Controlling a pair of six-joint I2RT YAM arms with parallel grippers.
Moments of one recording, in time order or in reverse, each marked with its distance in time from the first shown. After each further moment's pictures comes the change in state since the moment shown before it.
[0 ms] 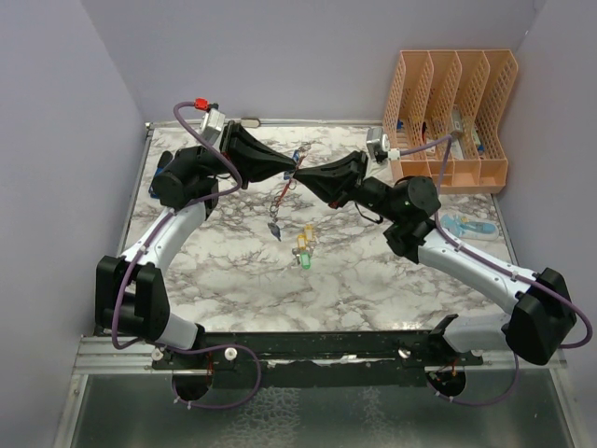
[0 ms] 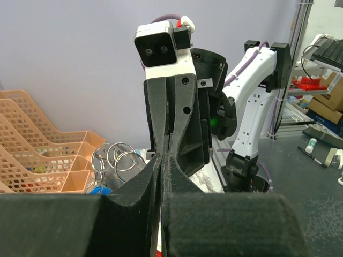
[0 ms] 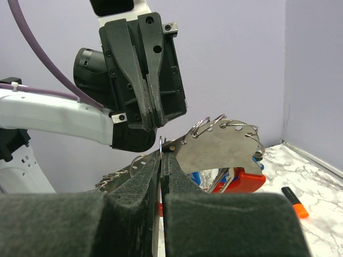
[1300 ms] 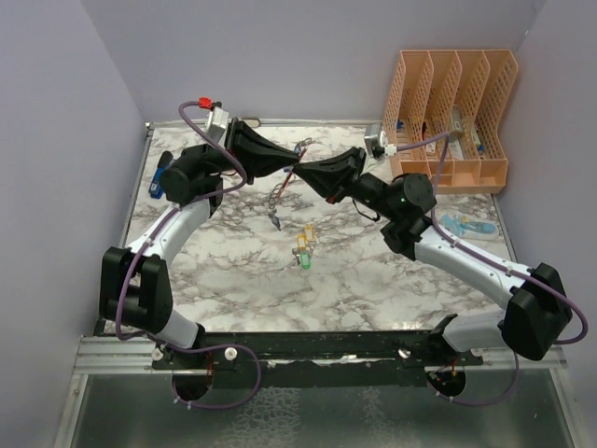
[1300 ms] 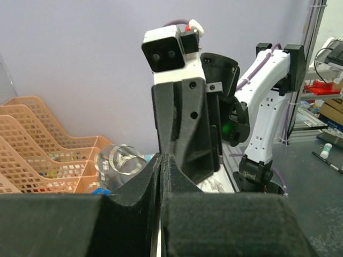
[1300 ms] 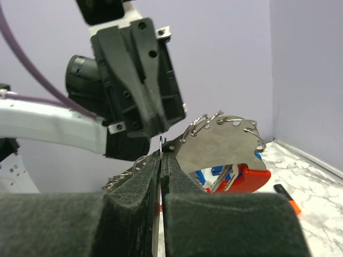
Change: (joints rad) left arm -0.011 0.046 0.002 0.000 -0.041 0.067; right arm -0.005 0.033 0.017 0.008 0.044 0.008
